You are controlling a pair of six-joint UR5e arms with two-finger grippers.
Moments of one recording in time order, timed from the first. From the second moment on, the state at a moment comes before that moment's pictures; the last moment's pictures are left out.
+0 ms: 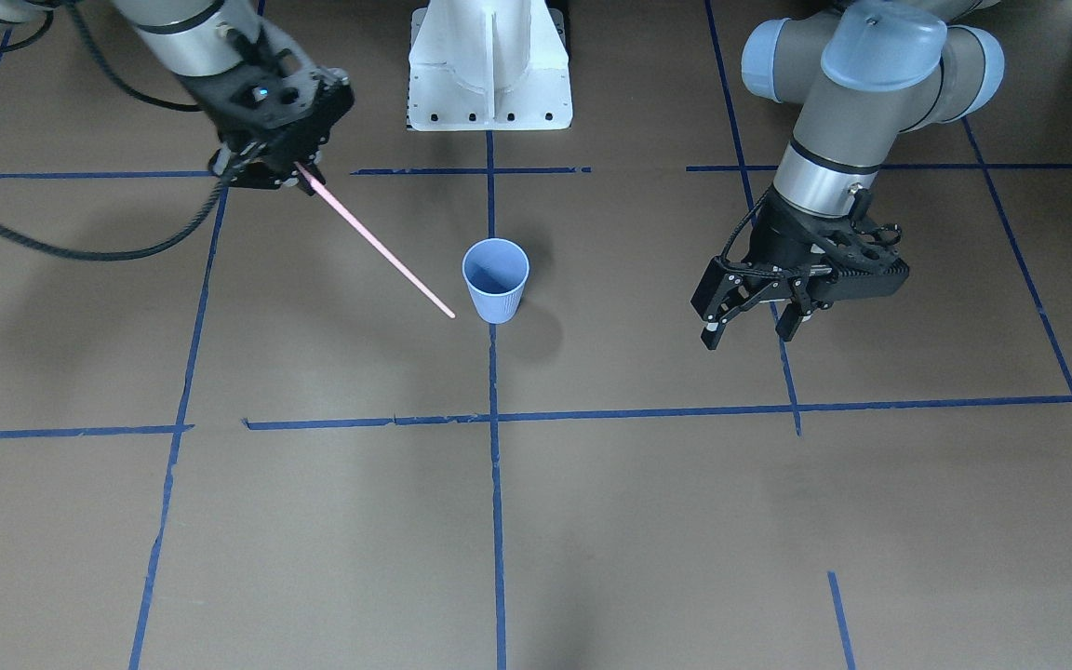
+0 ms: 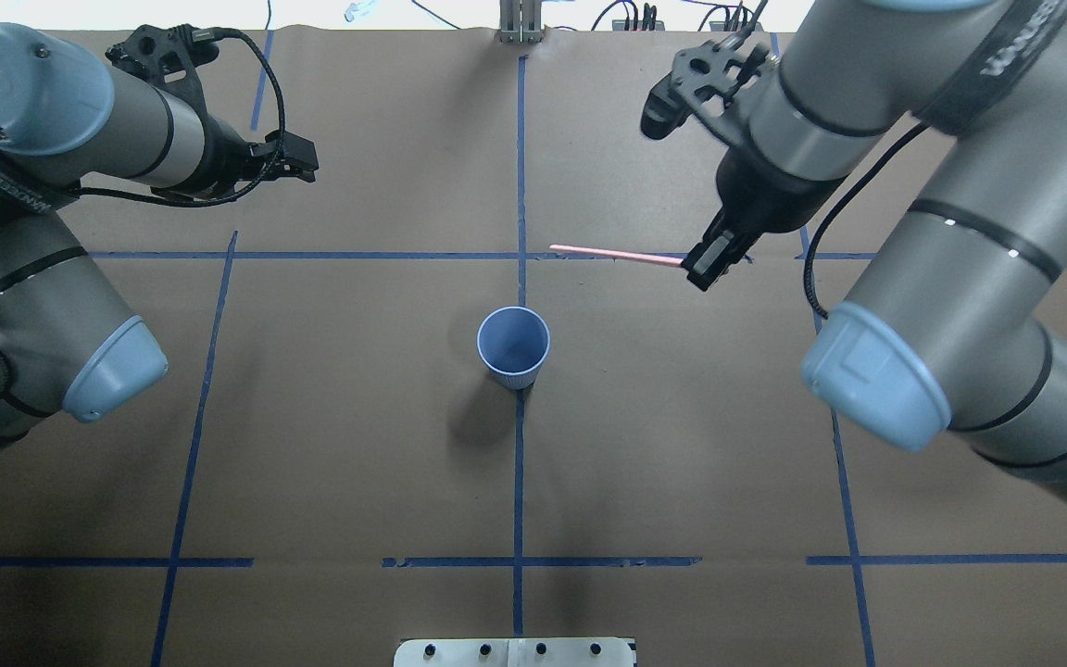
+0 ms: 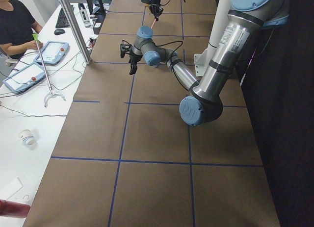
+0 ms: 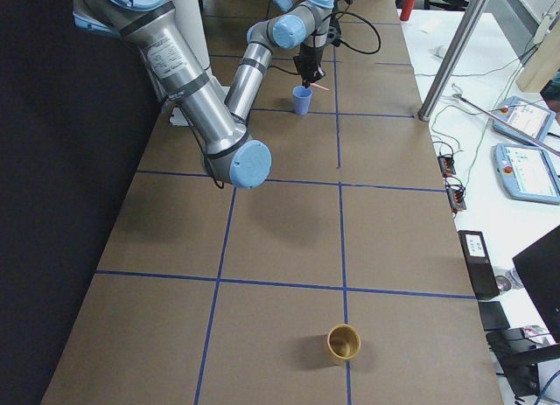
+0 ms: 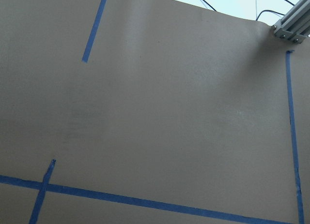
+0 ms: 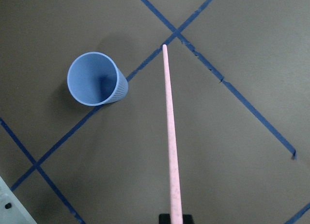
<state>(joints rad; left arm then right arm) -0.83 -2.02 -1.81 -1.85 -1.84 -1.26 0.78 -0.89 2.05 -2.07 2.19 0.14</state>
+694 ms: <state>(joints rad) -0.83 -2.02 -1.79 -1.89 -1.84 -1.26 0.63 -0.79 2.03 -2.18 2.05 0.16</state>
